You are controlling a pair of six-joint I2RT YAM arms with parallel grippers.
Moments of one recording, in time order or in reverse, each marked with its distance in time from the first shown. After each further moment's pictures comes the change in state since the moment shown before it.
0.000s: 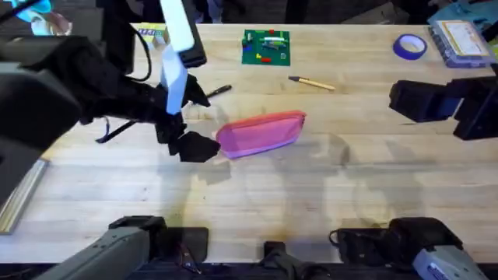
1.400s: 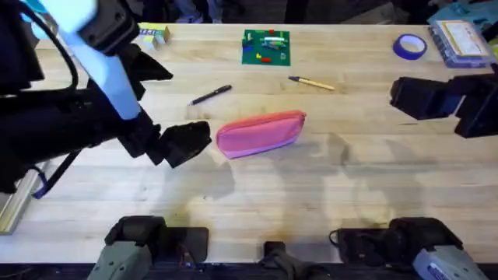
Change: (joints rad) left arm 0.000 -0.439 0.058 0.010 -0.154 -0.387; right arm 0.000 0.000 0.000 0.019 0.000 0.000
